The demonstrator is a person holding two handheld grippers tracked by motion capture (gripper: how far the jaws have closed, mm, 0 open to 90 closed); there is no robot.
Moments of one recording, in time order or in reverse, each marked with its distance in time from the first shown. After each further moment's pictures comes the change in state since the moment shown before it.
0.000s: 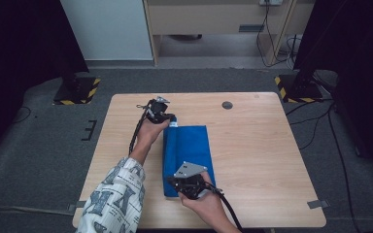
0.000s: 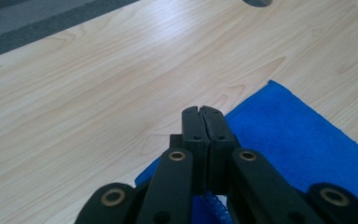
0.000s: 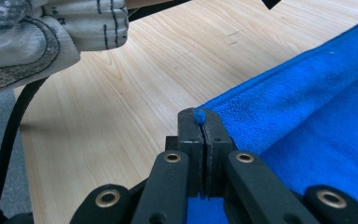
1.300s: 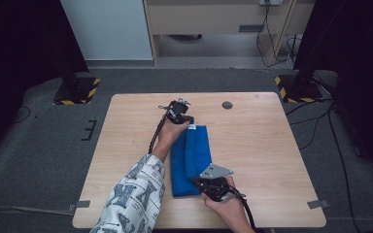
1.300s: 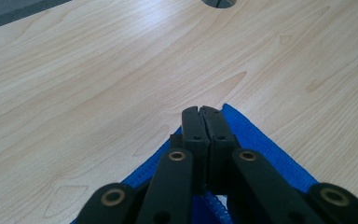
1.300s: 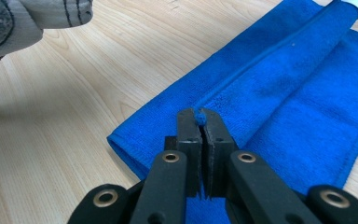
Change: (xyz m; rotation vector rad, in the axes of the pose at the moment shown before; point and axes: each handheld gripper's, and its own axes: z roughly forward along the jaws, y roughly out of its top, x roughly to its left) left arm -0.043 0.020 0.051 0.024 -0.055 -0.009; right arm -0.036 -0.042 -0.039 0.026 -0.114 0.088
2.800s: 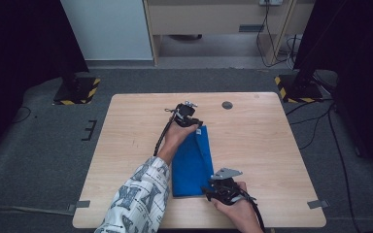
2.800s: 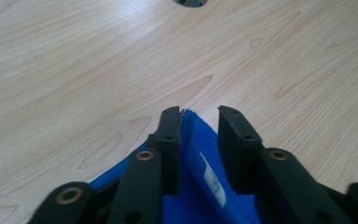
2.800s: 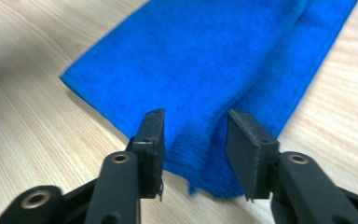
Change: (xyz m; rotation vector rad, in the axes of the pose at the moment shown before) left arm -0.021 0.001 0.014 -0.009 -0.068 -0.035; right arm -0.021 -0.029 -0.009 0.160 -0.052 0.121
